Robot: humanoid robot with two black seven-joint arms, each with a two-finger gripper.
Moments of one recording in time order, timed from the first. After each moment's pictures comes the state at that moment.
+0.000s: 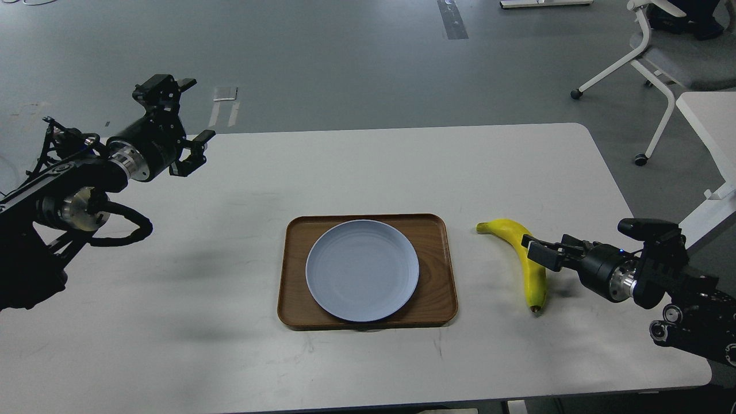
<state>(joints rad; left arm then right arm) -0.83 0.52 -0.55 -0.84 0.14 -0.21 -0.15 0.74 -0.76 -0.12 1.17 -1.22 -0.31 0.16</state>
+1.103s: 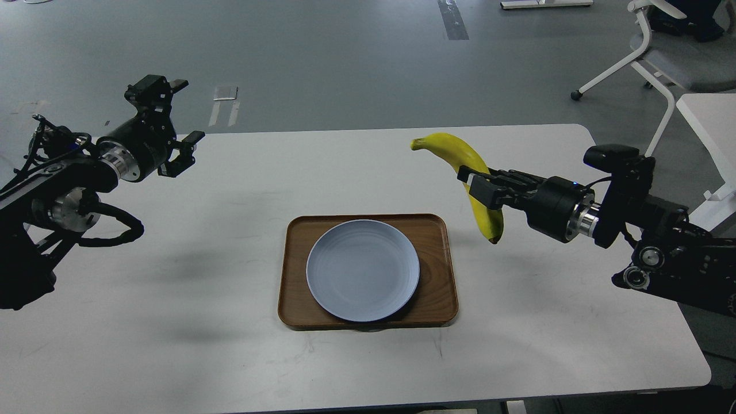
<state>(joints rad) -0.83 0.54 -0.55 -0.84 0.18 -0.20 -0.15 1.07 -0.77 -0.12 1.53 -1.22 -0.27 0.18</state>
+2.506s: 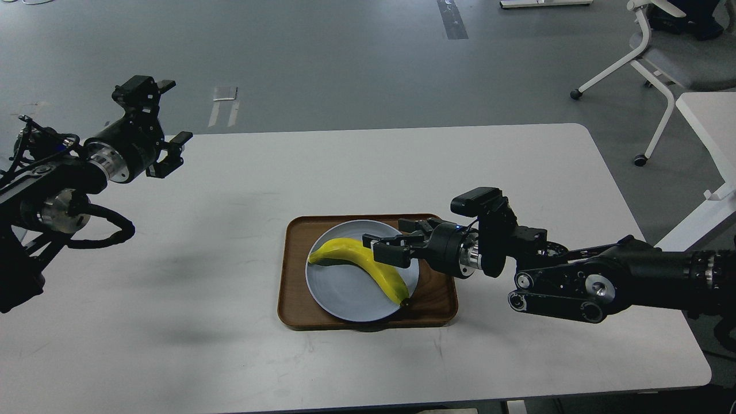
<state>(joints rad) -0.82 0.57 -0.55 -0.84 0.18 -0.19 -0.15 1.06 -0.34 -0.26 1.19 -1.19 -0.28 0.16</state>
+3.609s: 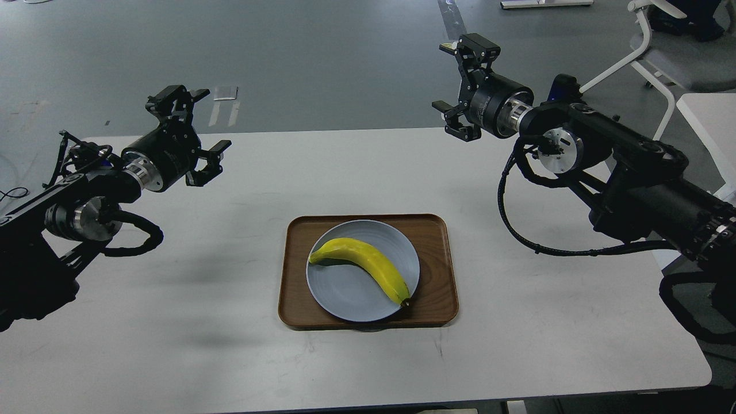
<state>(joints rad) -0.78 0.51 -0.57 -0.91 0.07 -0.20 -0.14 1.05 -0.28 0.46 0.80 -0.13 0.10 -0.02</state>
